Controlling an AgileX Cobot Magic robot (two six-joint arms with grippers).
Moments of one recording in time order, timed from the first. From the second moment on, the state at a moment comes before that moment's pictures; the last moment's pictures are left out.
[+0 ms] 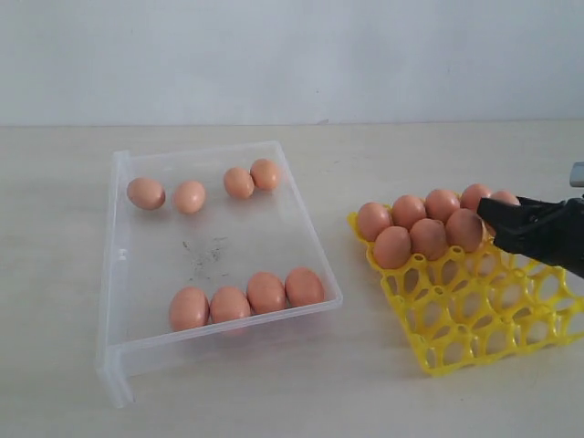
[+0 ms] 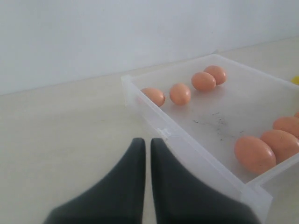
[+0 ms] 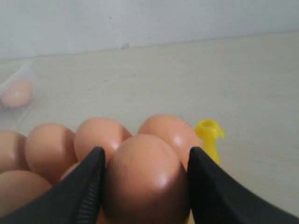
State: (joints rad) left arm -0.12 0.00 0.00 -0.18 0.29 0.27; right arm -0.22 2.05 -0.55 -0.73 -1.21 0.39
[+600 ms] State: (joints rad) left arm -0.12 0.00 0.00 -0.18 0.29 0.27; right arm -0.22 2.10 -0.55 -0.71 -1.23 0.29
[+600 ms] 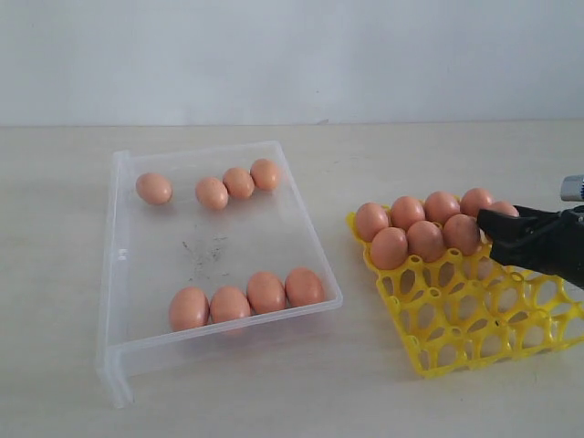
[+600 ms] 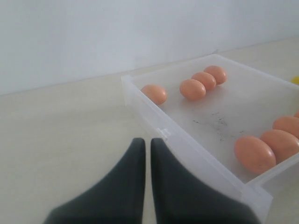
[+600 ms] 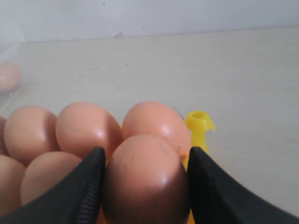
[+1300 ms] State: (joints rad) left arm -0.12 0.00 0.00 -0.18 0.29 0.27; right arm -0.22 2.02 -0.55 -0.73 -1.21 0.33
